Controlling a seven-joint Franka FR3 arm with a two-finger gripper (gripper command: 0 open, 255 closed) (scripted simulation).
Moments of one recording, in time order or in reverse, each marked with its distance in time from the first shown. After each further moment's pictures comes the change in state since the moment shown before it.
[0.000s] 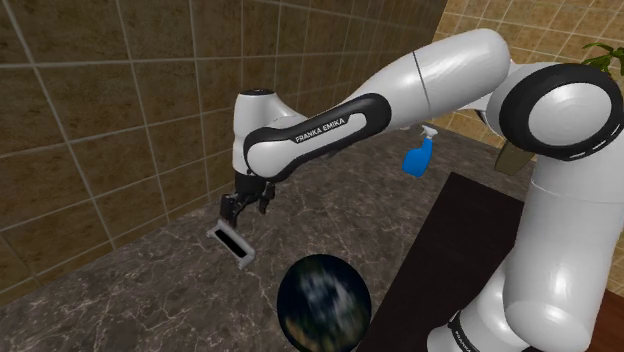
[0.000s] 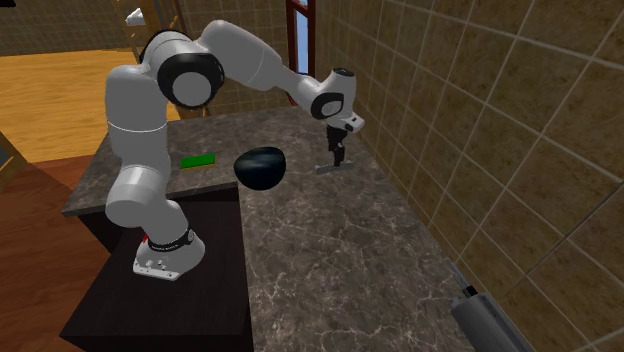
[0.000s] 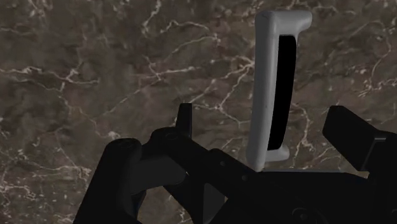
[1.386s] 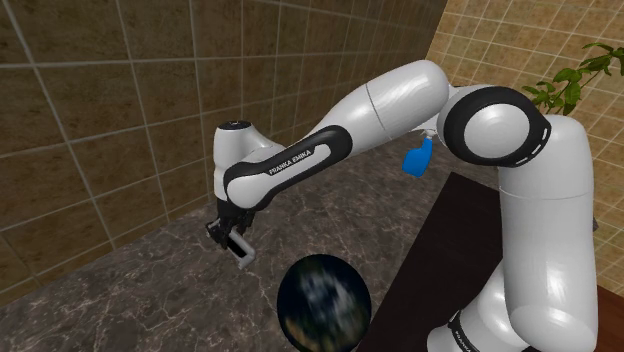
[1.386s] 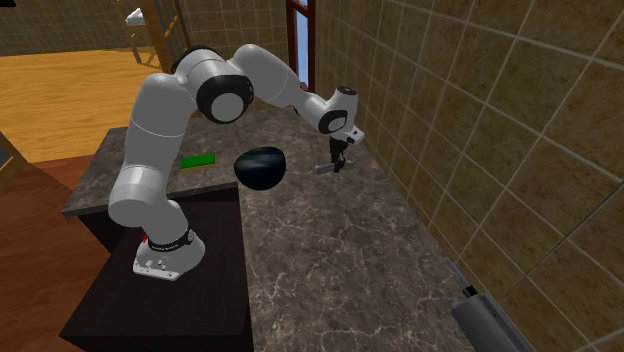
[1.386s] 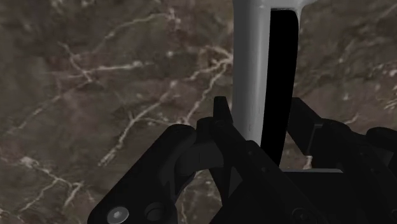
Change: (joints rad) arm 0.067 0.213 -0.017 0.115 -0.059 0.077 0.051
